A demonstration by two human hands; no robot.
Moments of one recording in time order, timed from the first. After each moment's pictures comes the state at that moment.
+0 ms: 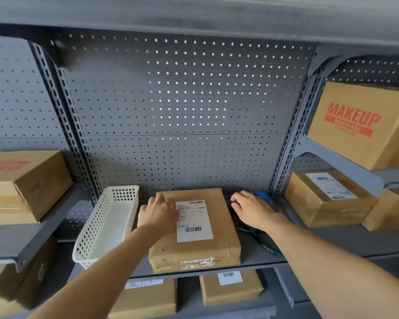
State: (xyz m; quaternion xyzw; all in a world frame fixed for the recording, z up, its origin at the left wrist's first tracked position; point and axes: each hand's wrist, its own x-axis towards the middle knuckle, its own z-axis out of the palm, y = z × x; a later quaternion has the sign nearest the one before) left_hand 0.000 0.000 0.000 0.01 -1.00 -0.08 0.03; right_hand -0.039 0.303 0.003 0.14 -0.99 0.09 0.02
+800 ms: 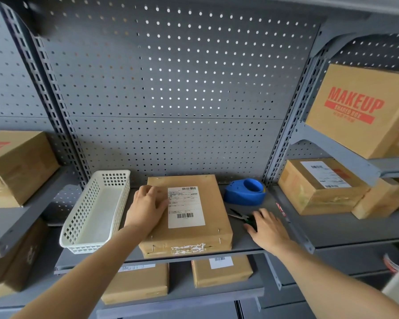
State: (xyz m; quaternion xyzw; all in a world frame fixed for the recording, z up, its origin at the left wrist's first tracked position) left_hand 0.013 -0.010 -0.027 0.04 -0.96 -0.26 0.08; right_hand 0.010 0.374 -0.093 0.03 -1.00 0.02 0.00
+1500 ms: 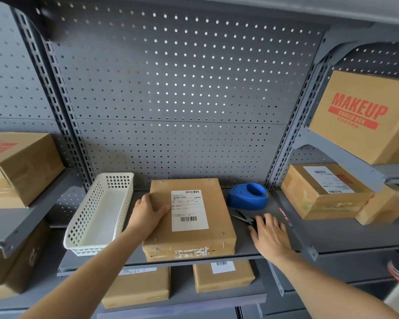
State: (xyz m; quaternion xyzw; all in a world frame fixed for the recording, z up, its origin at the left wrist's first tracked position) left_hand 0.010 -0.017 -0.033 0.14 -0.91 -0.39 0.01; right_hand 0.019 0.371 -0.116 0.03 -0.99 -0.05 0.14
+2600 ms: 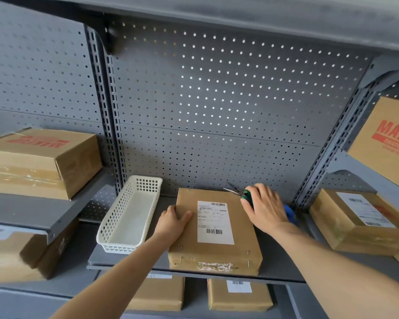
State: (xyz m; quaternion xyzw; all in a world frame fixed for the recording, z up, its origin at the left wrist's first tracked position) left_hand 0.011 -0.024 -0.043 0.16 -0.88 -0.44 -0.01; right_hand -0.058 0.270 -0.002 0.17 -0.96 0.00 0.21
